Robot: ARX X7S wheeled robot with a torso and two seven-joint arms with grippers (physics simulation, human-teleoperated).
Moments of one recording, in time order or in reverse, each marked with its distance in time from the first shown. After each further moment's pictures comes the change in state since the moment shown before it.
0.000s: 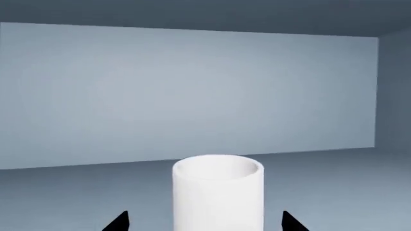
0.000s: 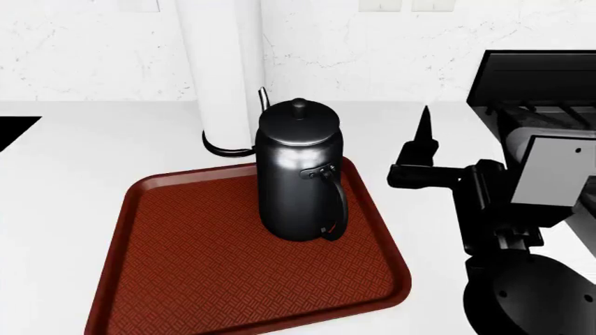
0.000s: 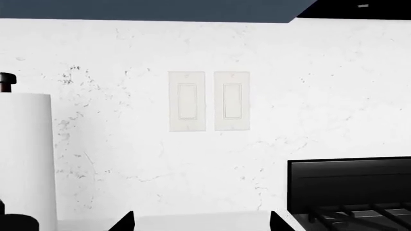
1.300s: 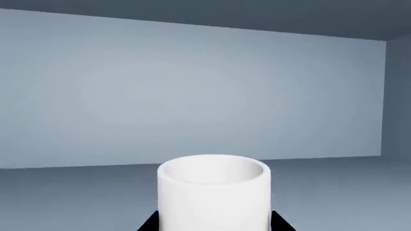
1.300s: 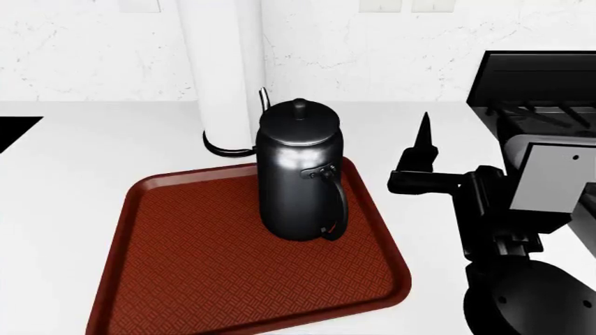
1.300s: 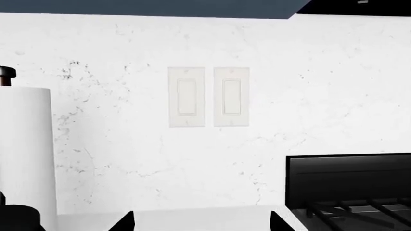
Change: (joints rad) left arm 0.051 0.060 0.021 -0.156 0.145 0.193 0.151; right arm -0.024 0.014 -0.008 -0.005 0.002 -0.015 0.009
